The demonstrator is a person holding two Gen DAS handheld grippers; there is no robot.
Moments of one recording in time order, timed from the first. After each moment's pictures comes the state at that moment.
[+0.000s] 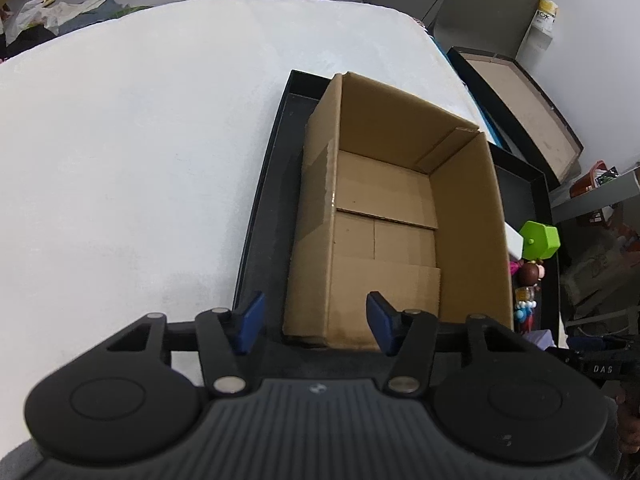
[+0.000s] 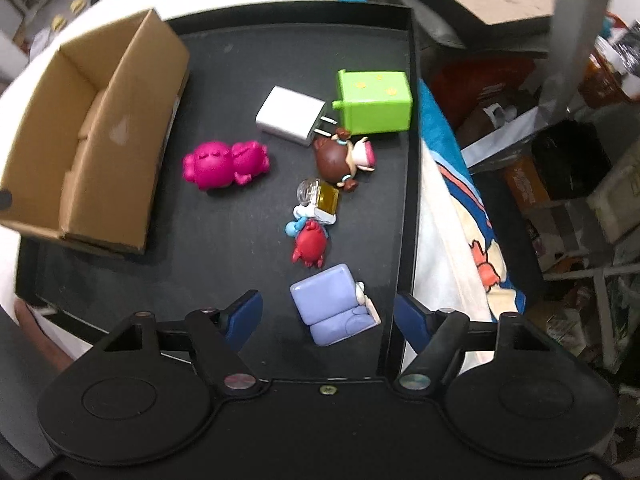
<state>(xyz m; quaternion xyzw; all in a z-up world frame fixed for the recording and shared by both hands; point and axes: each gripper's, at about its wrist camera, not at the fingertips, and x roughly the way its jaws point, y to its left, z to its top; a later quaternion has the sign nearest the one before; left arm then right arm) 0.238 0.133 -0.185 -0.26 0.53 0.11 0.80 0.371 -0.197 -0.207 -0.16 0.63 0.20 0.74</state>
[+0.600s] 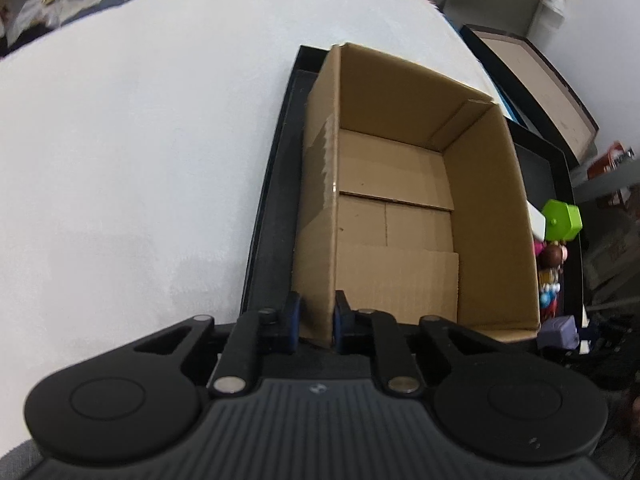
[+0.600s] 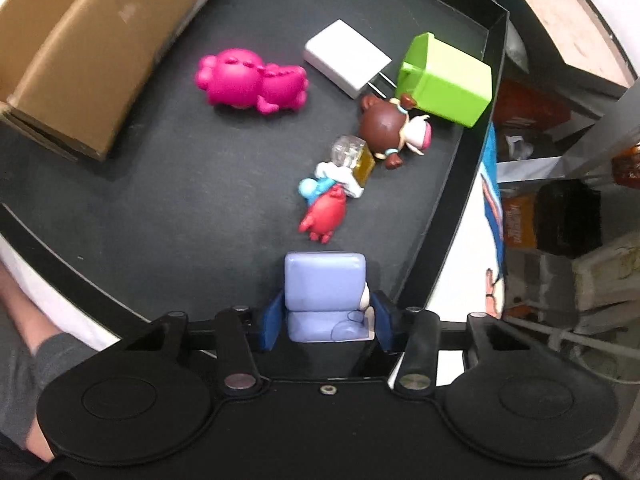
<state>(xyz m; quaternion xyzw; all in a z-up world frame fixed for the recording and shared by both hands) 0.240 0.125 -0.200 -0.23 0.55 0.12 0.79 0.358 -0.172 -0.244 -0.31 0.62 0.24 0.68</state>
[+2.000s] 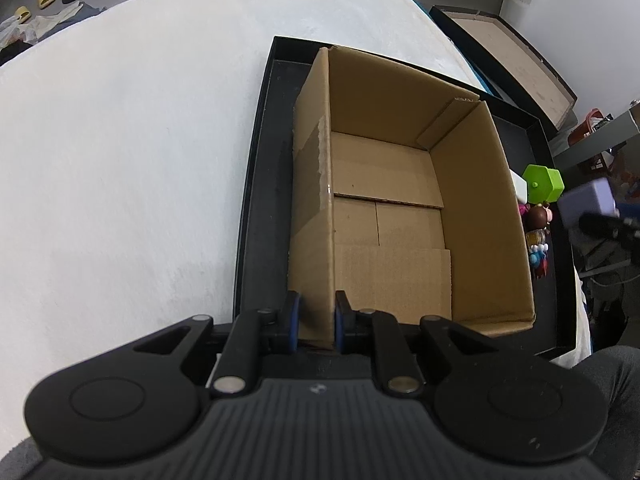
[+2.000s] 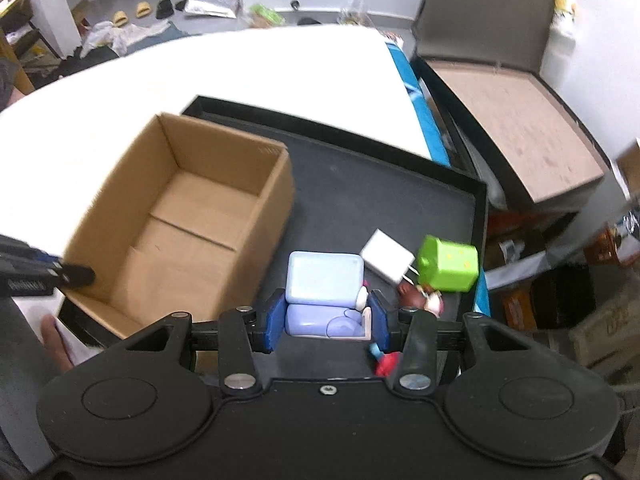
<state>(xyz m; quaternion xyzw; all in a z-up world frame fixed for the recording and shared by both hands) 0.232 0.120 -0.193 -0.21 0.56 0.08 0.79 0.349 -0.102 -0.125 -0.23 0.50 0.28 0.79</state>
